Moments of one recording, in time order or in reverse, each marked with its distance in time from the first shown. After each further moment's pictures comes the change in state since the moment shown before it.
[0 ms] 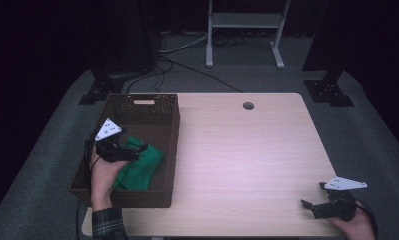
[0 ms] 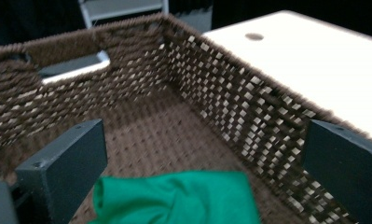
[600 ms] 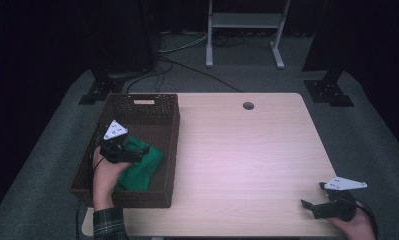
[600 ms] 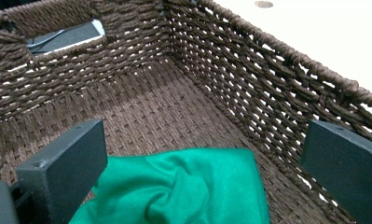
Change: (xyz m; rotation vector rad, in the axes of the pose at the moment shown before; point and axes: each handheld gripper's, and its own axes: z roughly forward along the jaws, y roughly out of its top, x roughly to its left) left arm -0.003 -0.003 0.009 0.105 0.014 0.020; right arm 0.000 0.000 0.000 0.000 0.000 0.000
